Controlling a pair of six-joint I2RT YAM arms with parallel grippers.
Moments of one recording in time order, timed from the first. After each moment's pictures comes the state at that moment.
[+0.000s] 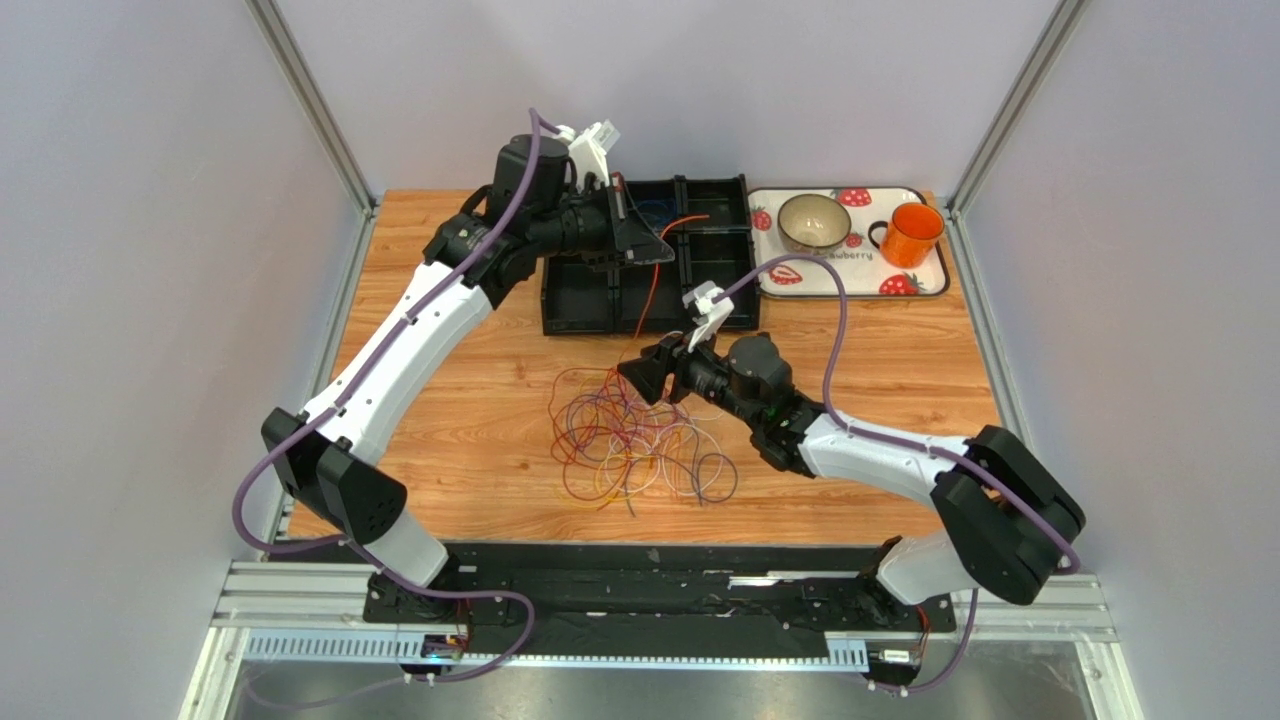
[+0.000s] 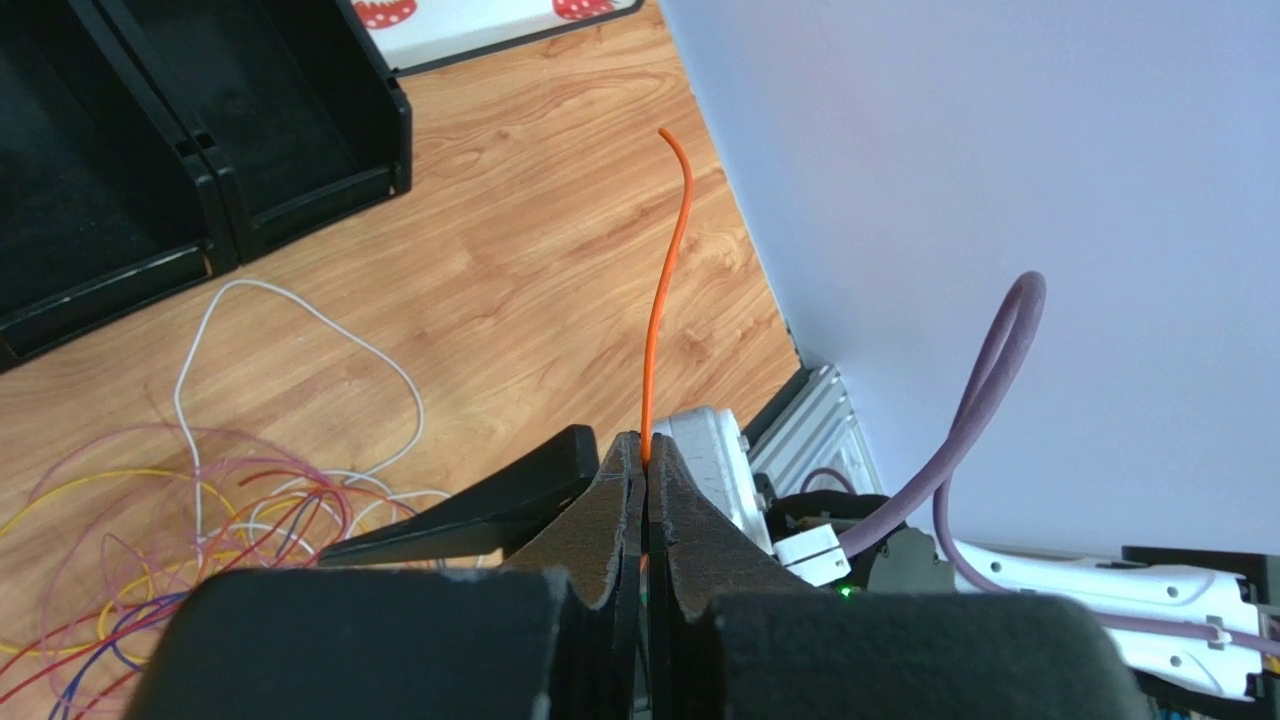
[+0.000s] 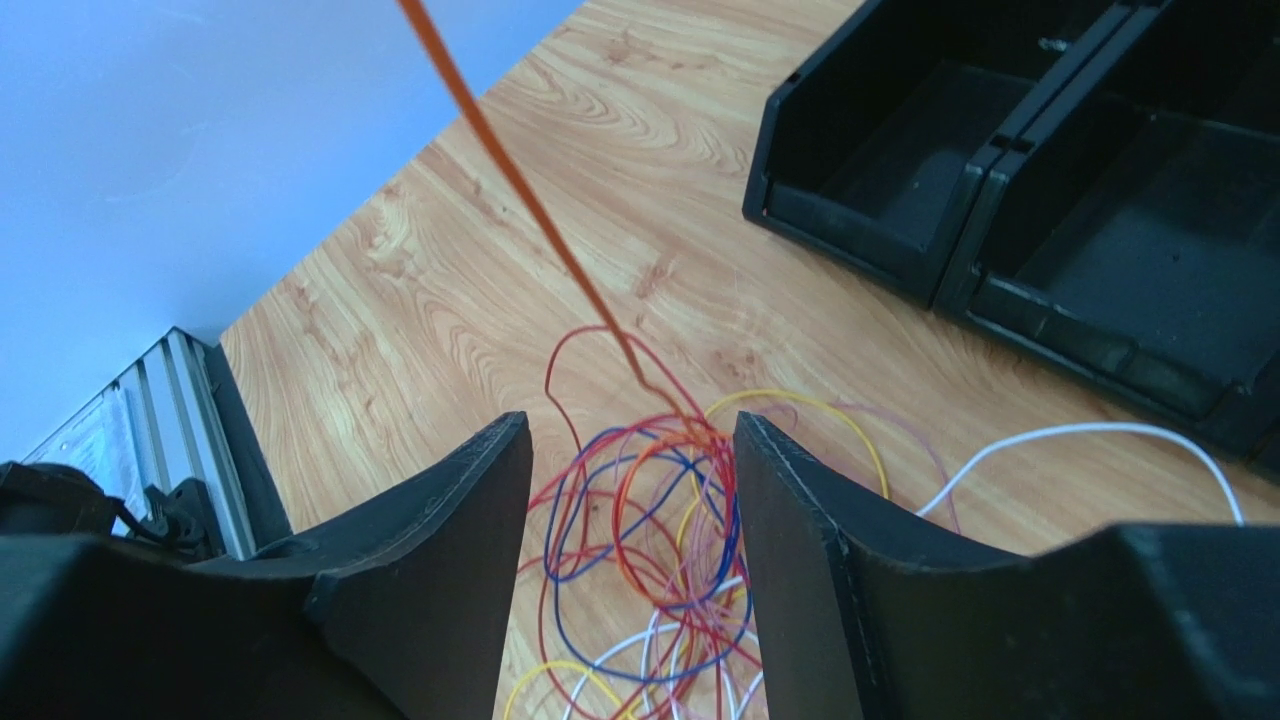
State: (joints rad) left arm -0.55 1.59 1.76 -0.59 0.46 -0.65; right arm 0.79 1.41 0.67 0.64 -0.13 0.39
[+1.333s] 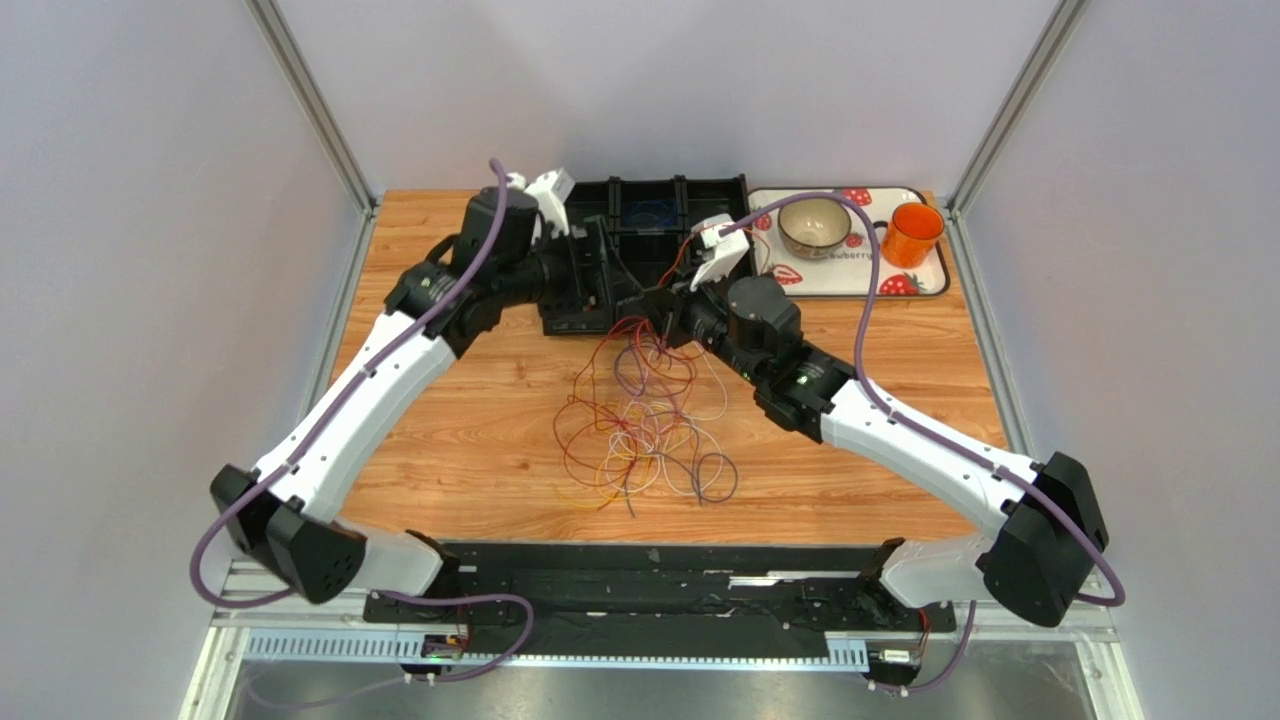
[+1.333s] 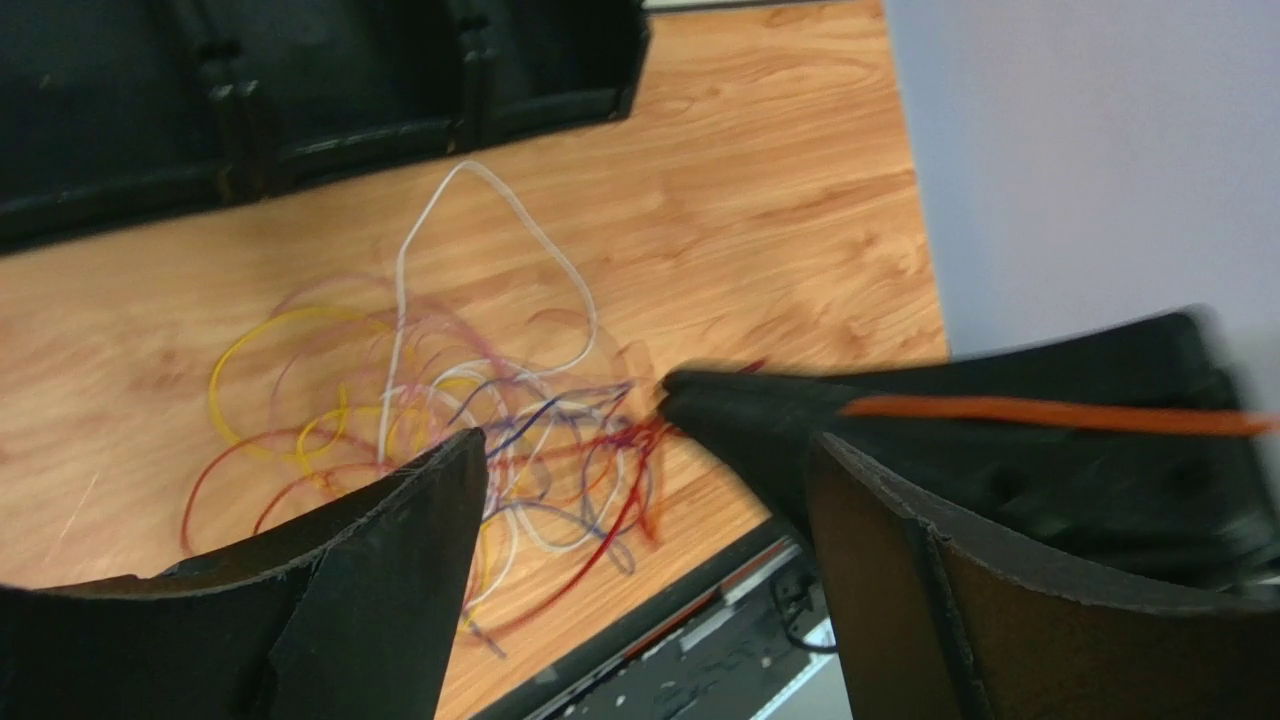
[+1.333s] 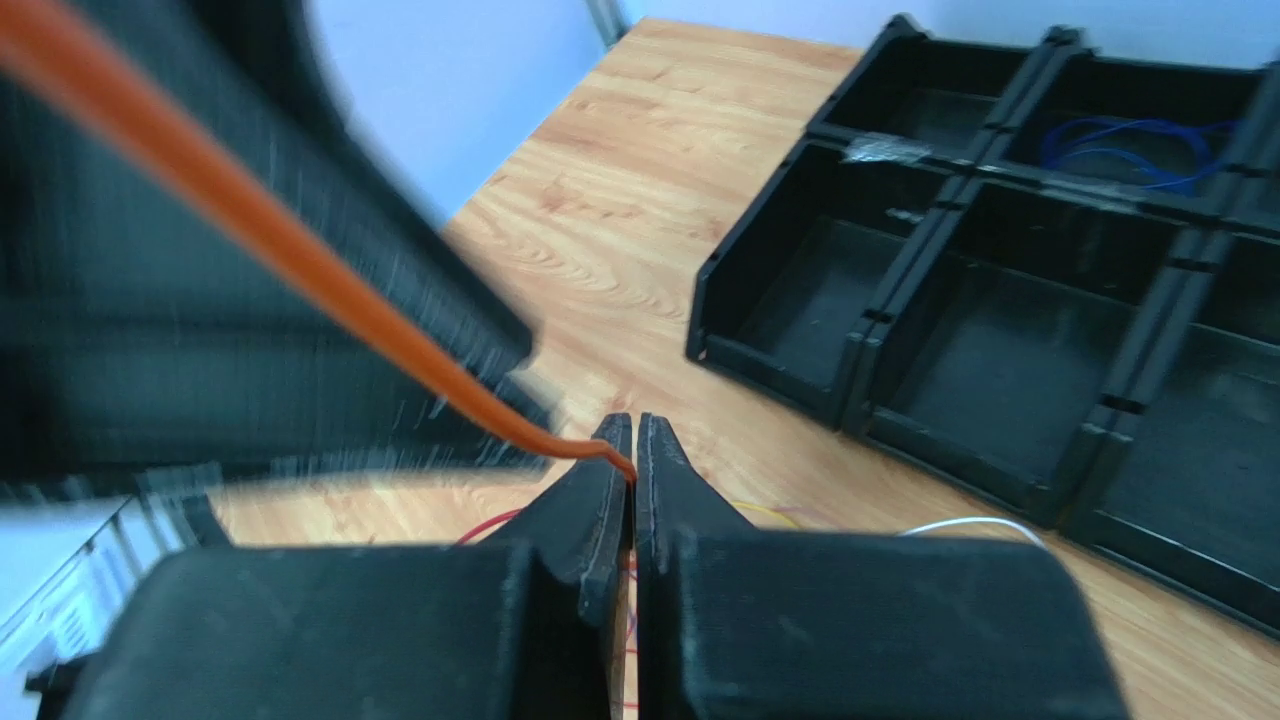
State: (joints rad) left arm -0.54 1.40 1.55 -0.68 0.24 -0.60; right arm 0.81 1.33 1.03 0.21 0.06 0.36
